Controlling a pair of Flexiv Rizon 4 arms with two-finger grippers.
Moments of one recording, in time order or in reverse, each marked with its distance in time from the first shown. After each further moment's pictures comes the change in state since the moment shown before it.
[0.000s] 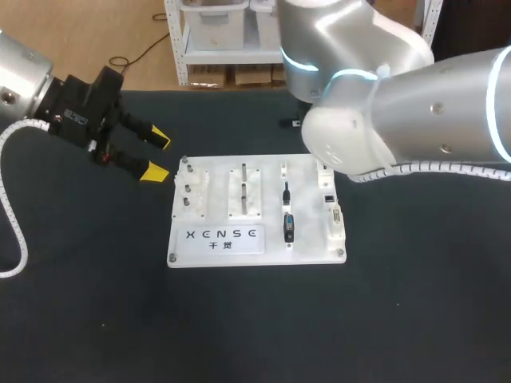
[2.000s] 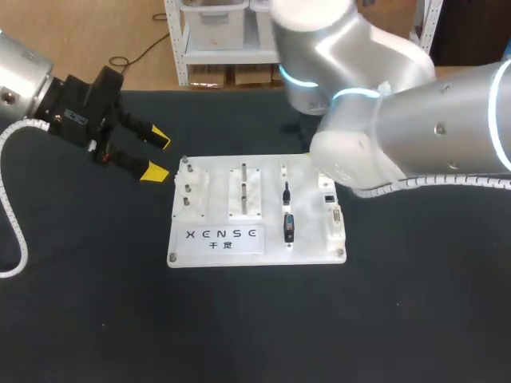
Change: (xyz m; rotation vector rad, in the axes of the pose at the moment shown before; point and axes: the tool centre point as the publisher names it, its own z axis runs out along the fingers) left arm 0.000 0.000 0.000 0.000 0.000 0.000; right arm 0.001 -0.002 -0.001 0.064 -0.080 -0.009
